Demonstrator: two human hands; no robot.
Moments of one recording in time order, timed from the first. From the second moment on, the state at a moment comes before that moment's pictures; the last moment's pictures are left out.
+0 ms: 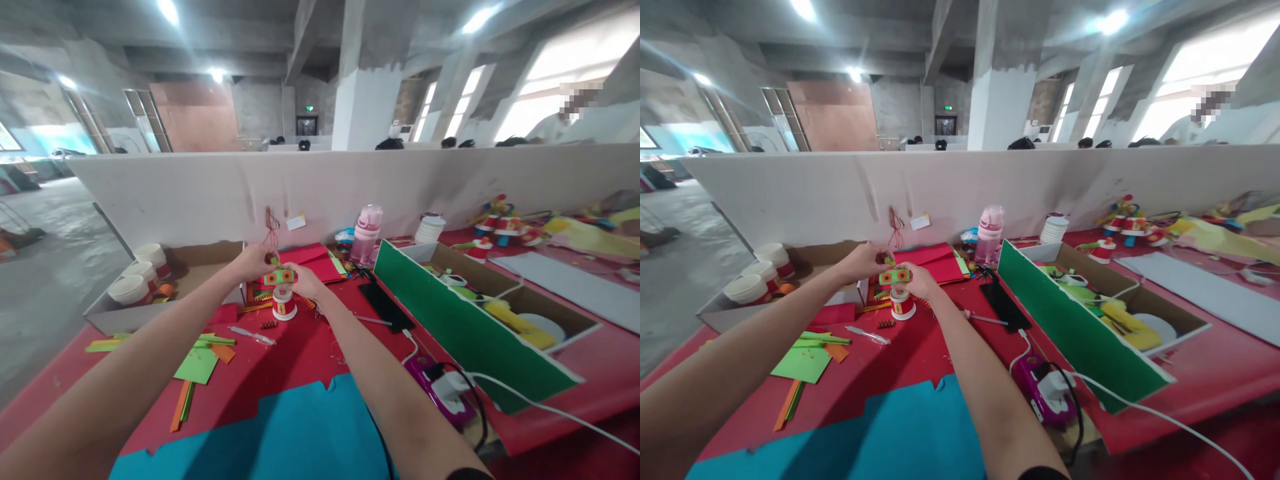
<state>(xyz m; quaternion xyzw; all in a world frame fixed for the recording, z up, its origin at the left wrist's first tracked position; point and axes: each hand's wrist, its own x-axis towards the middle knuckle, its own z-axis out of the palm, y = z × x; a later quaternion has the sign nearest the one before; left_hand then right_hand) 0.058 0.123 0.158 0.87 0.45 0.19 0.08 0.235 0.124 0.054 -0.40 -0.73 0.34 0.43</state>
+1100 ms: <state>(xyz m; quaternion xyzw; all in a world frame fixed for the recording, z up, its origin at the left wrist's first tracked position) 0.078 0.121 0.151 0.89 0.45 0.08 -0.06 0.228 0.129 0.043 -0.40 -0.70 0.34 0.49</state>
